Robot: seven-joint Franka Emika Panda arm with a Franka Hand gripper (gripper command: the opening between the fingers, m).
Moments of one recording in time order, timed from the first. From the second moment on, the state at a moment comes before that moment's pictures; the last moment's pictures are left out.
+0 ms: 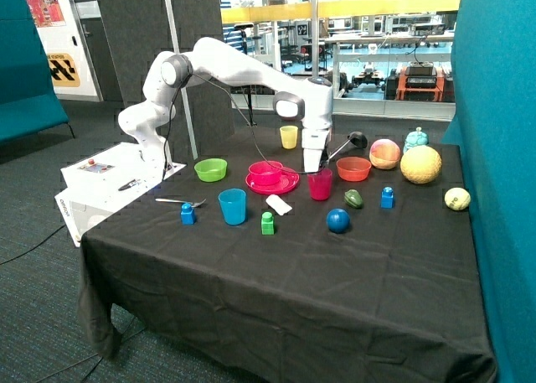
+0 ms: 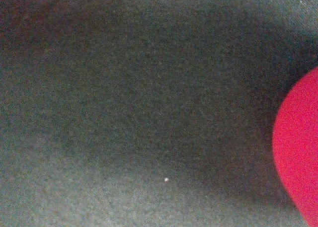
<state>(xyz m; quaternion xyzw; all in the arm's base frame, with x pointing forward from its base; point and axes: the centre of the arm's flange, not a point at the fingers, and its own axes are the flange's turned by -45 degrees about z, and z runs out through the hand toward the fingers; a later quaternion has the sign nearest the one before) 0.733 -0.052 0.336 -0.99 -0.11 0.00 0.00</state>
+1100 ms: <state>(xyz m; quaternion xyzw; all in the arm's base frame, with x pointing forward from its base) 0.723 -0.064 0.370 -0.99 -0.11 -0.01 0.00</state>
